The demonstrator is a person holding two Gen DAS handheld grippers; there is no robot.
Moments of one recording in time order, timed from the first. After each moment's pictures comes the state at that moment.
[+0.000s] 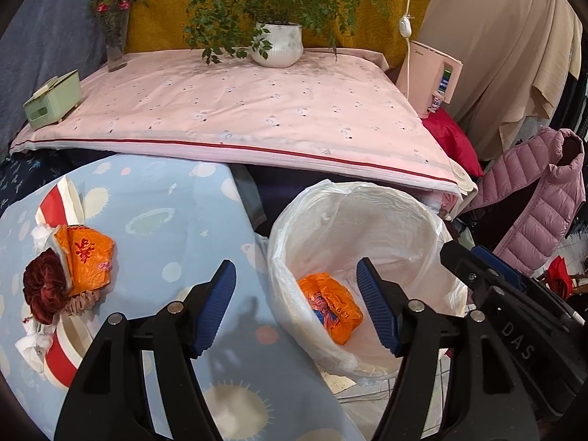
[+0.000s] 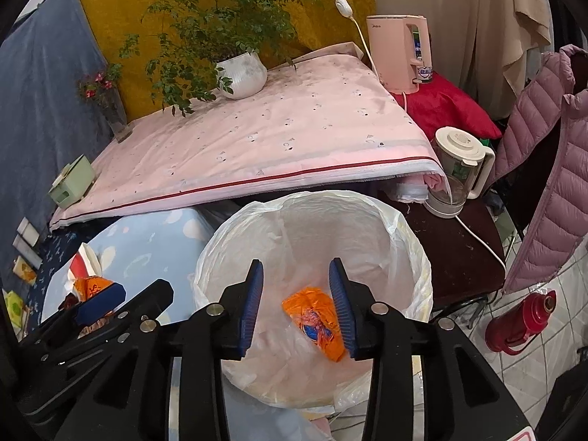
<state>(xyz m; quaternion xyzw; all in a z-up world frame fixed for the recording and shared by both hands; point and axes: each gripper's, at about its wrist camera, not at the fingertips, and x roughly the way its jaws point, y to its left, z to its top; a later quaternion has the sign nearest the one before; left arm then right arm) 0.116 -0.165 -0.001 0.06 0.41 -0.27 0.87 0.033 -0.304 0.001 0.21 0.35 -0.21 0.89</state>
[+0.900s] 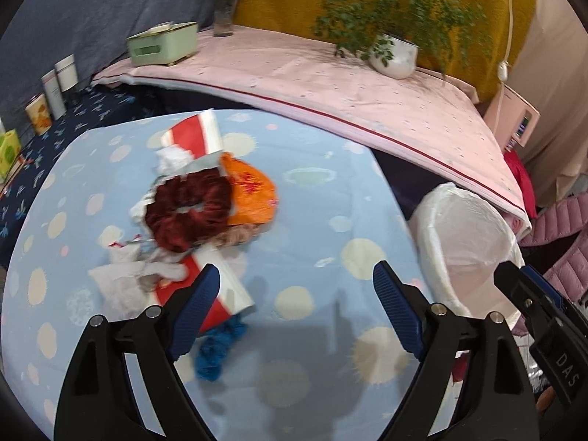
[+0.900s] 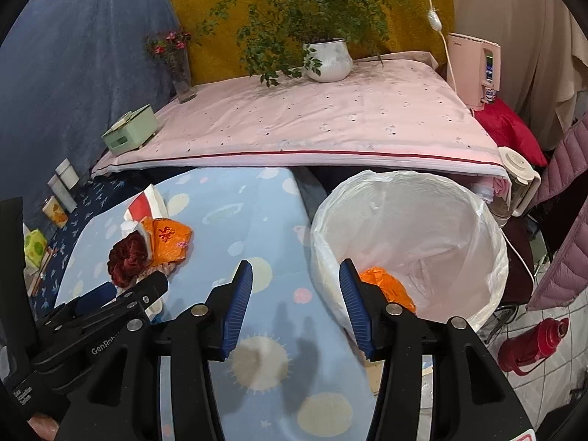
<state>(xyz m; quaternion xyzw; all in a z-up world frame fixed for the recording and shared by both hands) 0.115 -0.001 -0.011 -0.01 0.43 -0.13 0.89 0.040 -0.176 0.011 0.15 0.37 -0.10 0.91</state>
